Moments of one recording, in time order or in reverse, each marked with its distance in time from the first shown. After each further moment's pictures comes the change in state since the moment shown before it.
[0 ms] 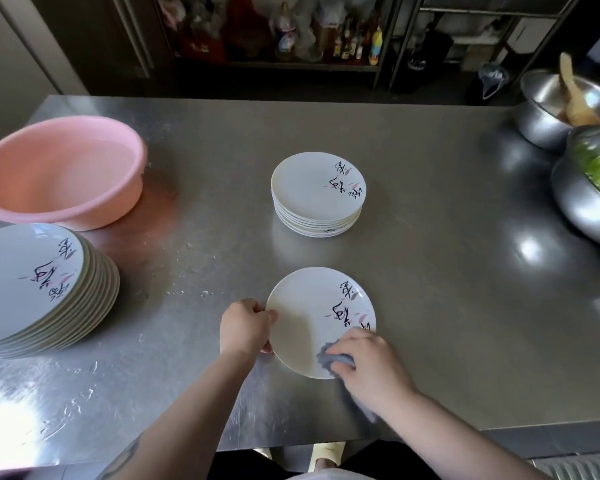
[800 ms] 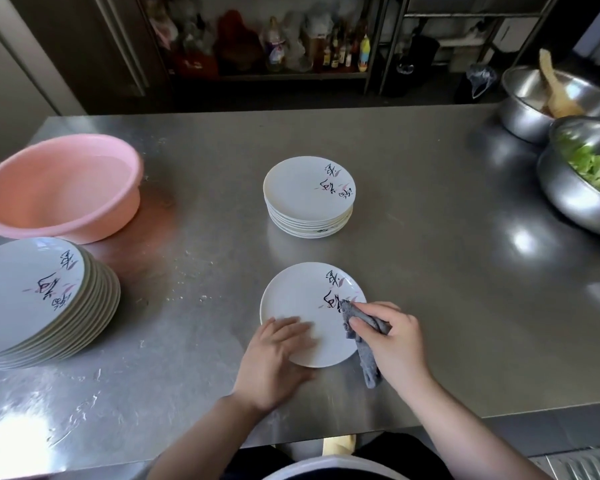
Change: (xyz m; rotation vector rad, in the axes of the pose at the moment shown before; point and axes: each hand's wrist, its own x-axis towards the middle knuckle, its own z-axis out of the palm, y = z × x) left_hand -0.035 -0.036 0.021 0.517 -0.119 1.044; right_hand -0.006 0.002 -0.023 0.727 0.481 0.163
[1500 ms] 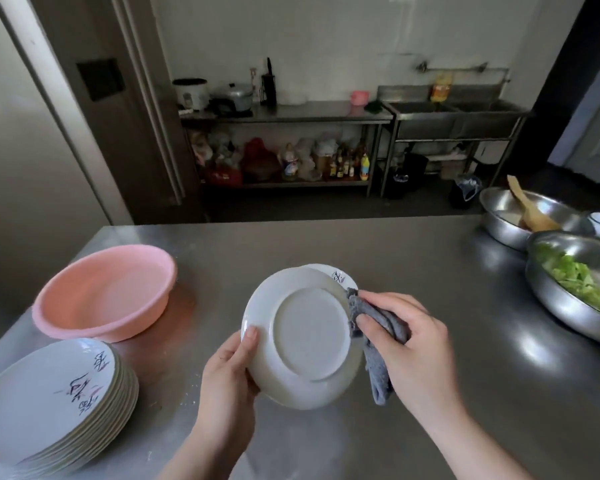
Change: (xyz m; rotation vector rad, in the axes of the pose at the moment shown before) left_hand 0.052 0.058 -0.143 -1.310 0.530 -0.484; right_hand 0.029 -0.156 -0.031 0.128 0.063 -0.461
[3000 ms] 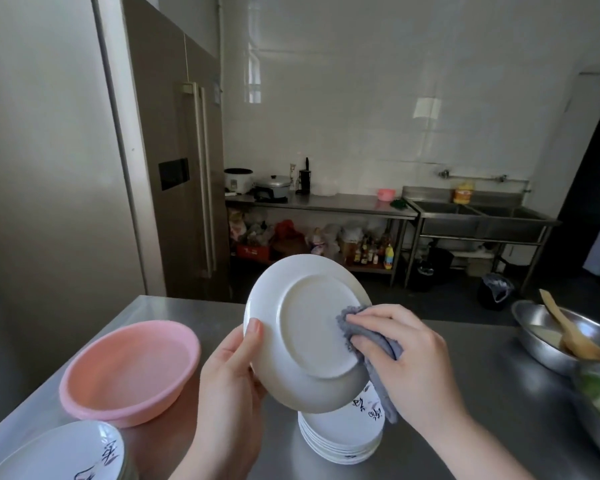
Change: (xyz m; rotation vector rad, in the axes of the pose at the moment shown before) left_hand 0.019 0.135 0.044 -0.156 -0.006 0.322; right_hand 0.102 -0.078 0.027 -0.209 -0.100 -0.455
